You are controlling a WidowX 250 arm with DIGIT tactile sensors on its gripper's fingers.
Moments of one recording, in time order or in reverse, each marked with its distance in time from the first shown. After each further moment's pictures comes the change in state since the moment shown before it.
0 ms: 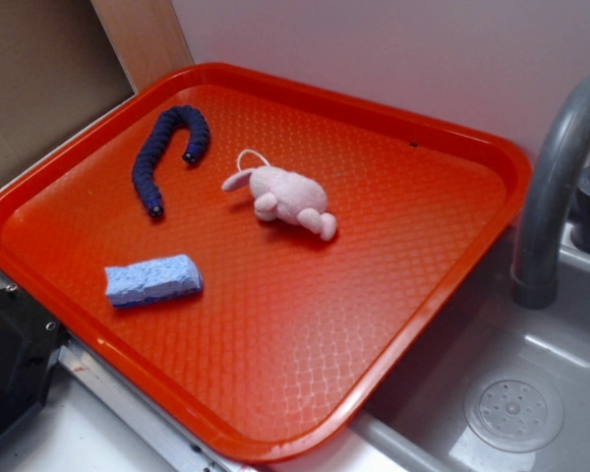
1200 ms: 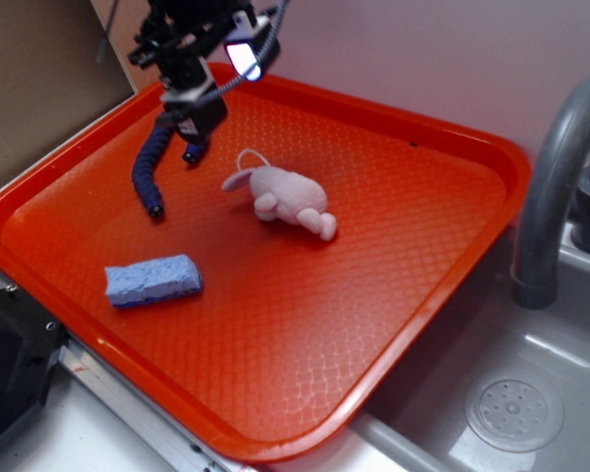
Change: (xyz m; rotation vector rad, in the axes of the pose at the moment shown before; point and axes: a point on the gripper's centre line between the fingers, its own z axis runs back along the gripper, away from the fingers) arm 0.097 -0.008 -0.156 -0.205 -0.020 -1.099
